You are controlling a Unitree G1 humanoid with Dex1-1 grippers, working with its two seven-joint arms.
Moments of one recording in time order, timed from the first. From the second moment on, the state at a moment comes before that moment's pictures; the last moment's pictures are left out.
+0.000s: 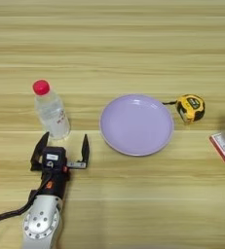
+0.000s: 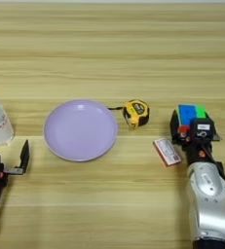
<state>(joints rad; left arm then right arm) 0.32 0.05 -0.03 0.02 0.03 -0.34 -0.05 0.03 -0.21 -0.18 0.02 0.10 -0.15 0.08</state>
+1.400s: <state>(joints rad) 0.29 0.05 -0.03 0.04 0.03 -0.34 -0.05 -0.22 0.02 0.19 0.27 -0.01 -0.04 0.16</state>
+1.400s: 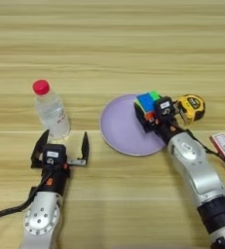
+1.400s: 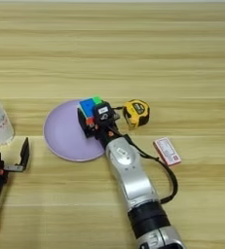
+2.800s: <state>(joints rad) 0.29 0.05 -0.03 0.04 0.04 -0.34 -0.05 -0.23 0.04 0.19 0.37 -0.05 -0.12 0.16</state>
